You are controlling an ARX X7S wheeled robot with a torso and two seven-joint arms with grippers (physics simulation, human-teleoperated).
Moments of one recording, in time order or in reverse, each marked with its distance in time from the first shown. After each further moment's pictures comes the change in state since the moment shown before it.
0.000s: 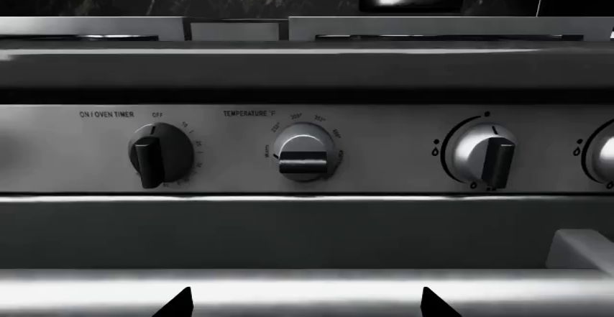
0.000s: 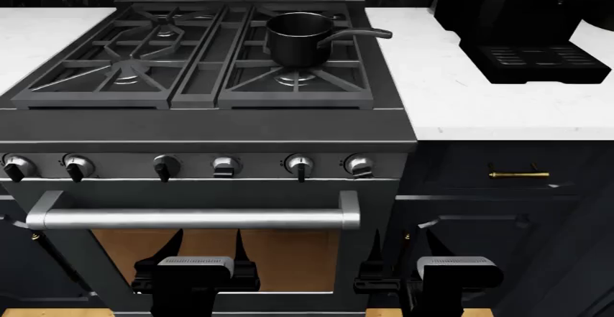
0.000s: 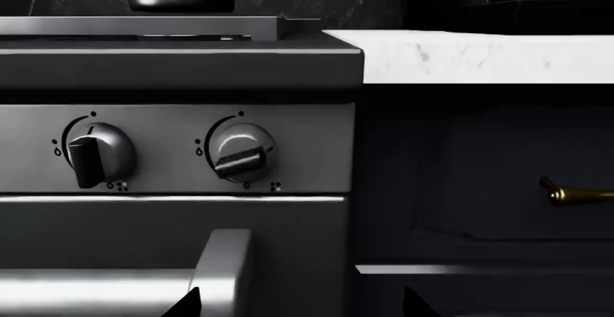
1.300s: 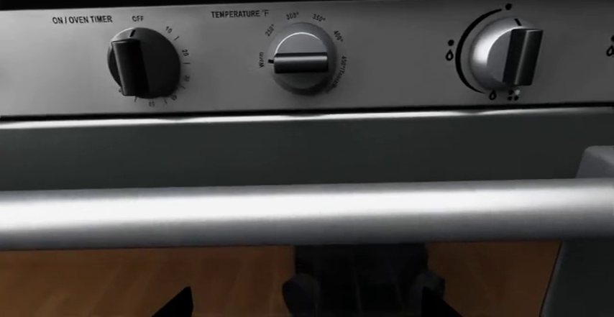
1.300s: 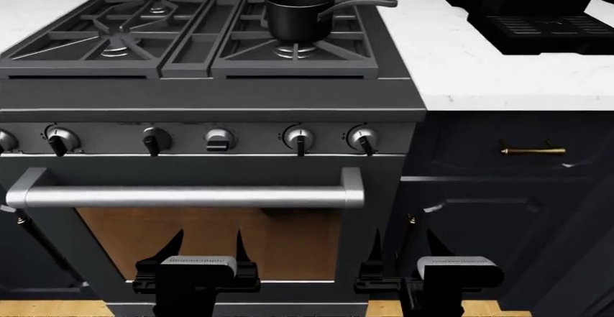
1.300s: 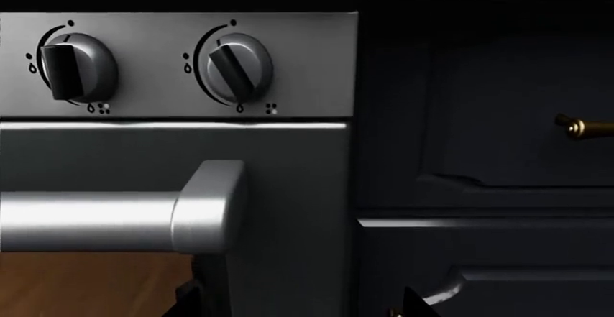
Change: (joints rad) left arm -0.012 -0.101 0.122 -0.008 -0.077 -0.012 -0.126; right arm 0.007 0.100 -0.115 0.006 0.099 -0.011 0.115
